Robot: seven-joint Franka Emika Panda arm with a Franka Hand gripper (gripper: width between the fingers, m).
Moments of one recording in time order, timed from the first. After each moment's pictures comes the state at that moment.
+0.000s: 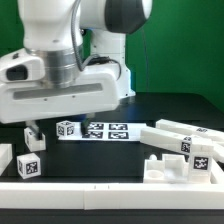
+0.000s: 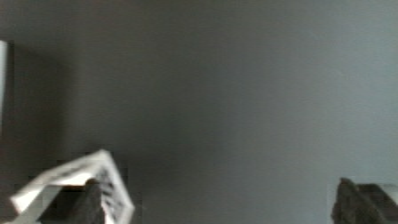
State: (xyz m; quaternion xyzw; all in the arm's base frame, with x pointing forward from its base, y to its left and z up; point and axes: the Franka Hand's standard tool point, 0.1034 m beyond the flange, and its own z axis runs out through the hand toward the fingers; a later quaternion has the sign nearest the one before) arm 0.496 -0.120 0.056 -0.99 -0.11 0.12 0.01
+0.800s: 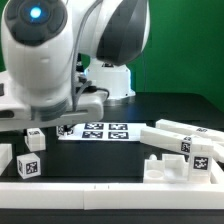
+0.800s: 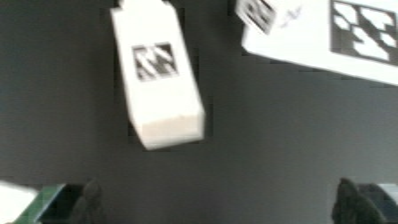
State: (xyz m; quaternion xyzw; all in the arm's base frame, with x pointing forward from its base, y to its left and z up) arm 0.459 -0.146 0.048 -0.91 -0.09 0.40 -0.02
